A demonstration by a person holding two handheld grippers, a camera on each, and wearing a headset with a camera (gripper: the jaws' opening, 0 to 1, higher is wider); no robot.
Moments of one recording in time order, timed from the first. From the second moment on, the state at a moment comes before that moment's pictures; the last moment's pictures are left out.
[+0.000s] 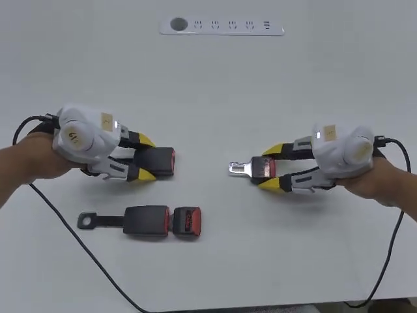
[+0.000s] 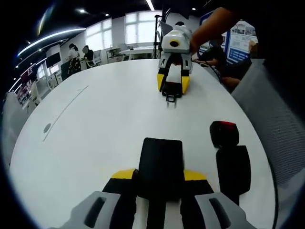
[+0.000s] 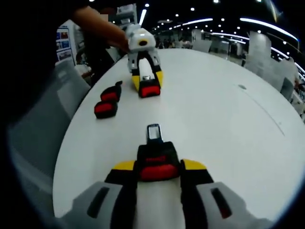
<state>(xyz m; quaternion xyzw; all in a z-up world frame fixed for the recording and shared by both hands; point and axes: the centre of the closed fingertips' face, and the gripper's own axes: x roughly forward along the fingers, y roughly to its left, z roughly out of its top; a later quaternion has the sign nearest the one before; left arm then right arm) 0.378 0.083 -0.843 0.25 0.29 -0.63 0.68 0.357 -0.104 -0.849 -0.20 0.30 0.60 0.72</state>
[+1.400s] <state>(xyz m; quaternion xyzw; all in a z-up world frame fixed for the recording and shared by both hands) 0.380 0.076 -0.847 0.27 0.29 -0.65 0.65 0.376 0.019 -0.851 -0.17 0.28 0.62 0.72</state>
